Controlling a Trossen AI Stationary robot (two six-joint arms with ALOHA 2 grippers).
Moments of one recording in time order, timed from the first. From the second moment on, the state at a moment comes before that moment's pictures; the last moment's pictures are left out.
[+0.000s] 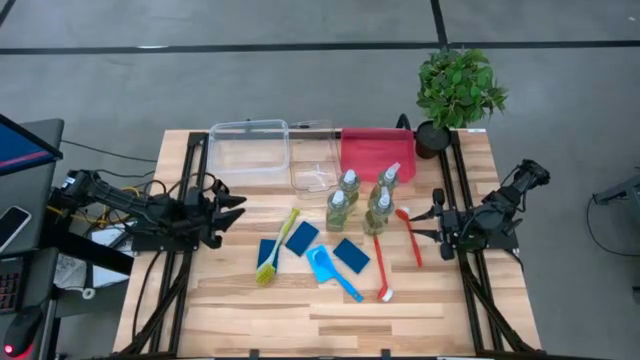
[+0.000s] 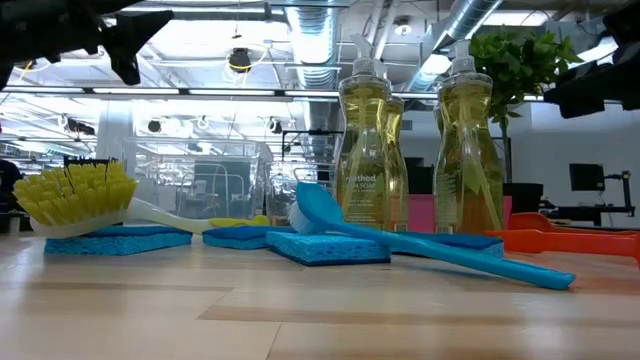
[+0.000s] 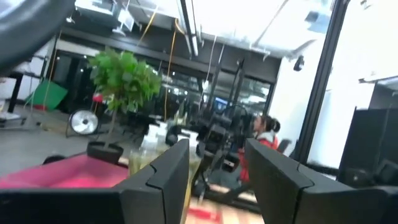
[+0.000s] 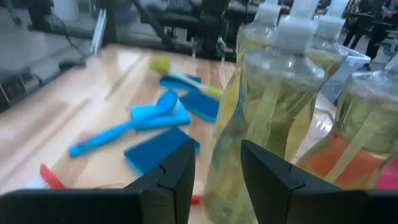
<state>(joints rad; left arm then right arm) -0.34 0.45 0.01 0.86 -0.42 -0.08 0.67 0.01 0.16 -0.40 0.66 0.01</state>
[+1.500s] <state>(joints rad) -0.41 1.03 0.10 0.88 -0.64 0.02 0.67 0.03 0.16 -0.22 0.85 0.09</state>
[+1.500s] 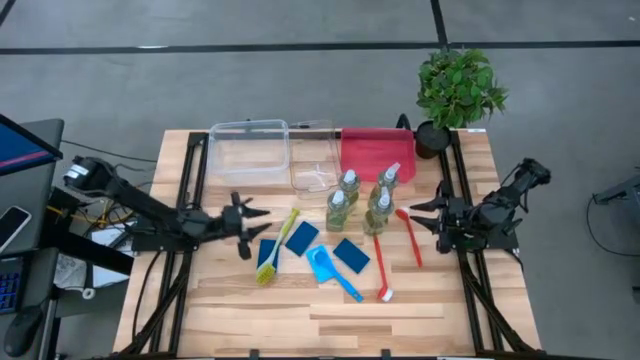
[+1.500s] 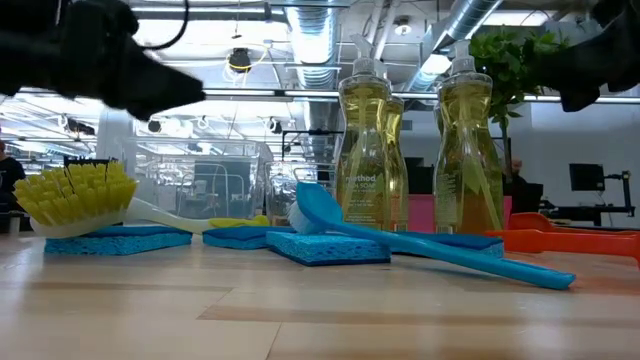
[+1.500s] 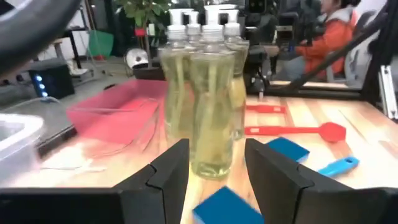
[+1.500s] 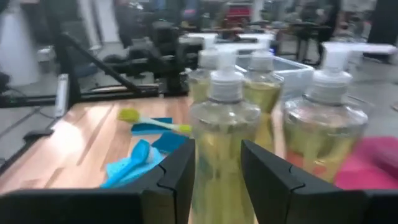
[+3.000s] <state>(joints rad) -0.56 1.29 0.55 0.19 -0.82 -0.57 0.67 0.84 0.49 -0.83 0.72 1.02</state>
